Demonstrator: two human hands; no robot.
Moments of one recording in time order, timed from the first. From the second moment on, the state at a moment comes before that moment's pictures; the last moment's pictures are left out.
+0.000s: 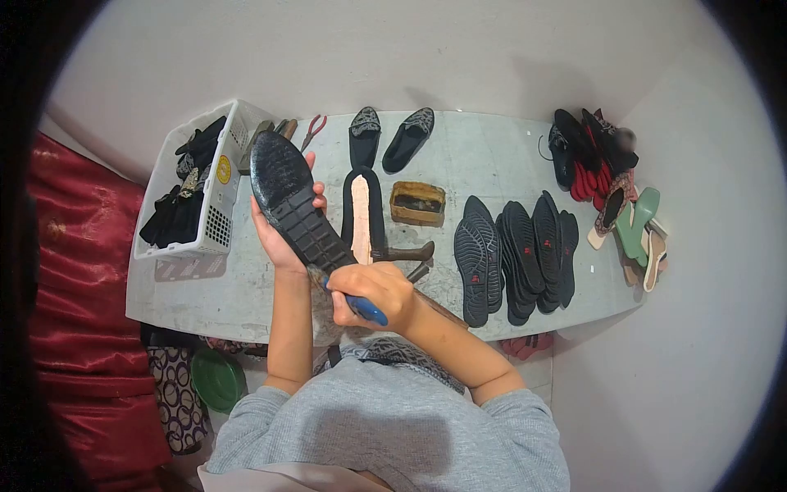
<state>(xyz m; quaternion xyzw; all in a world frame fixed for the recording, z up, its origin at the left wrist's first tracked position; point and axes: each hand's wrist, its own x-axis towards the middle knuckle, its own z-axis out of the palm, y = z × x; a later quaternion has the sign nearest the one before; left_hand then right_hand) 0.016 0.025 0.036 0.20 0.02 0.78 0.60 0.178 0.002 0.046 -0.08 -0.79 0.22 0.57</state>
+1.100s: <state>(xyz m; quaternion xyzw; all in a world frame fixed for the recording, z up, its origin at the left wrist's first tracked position) 0.026 0.037 0.015 0.15 -0.03 0.79 0.59 0.188 0.009 0.054 -0.13 -0.77 0.29 0.56</state>
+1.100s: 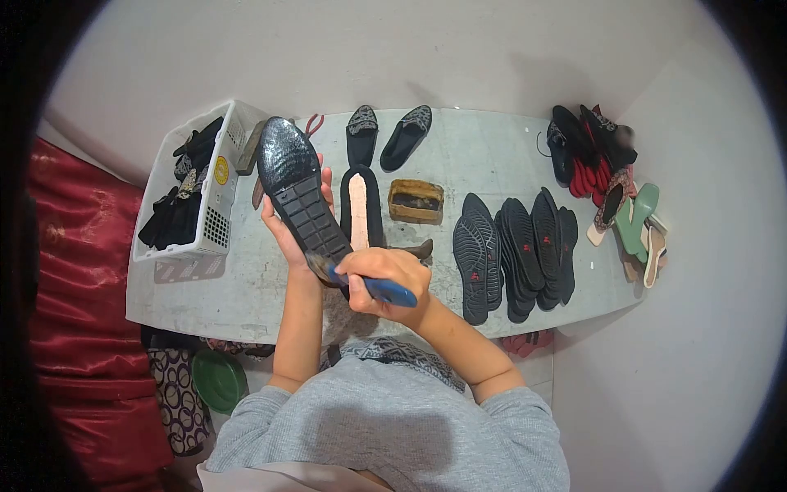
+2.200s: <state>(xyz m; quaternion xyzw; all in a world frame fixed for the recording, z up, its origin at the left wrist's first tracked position) 0.015 0.038 -0.004 0.12 0.01 0.81 0.57 0.191 0.007 0.045 -0.07 -0.80 0.19 0.56</state>
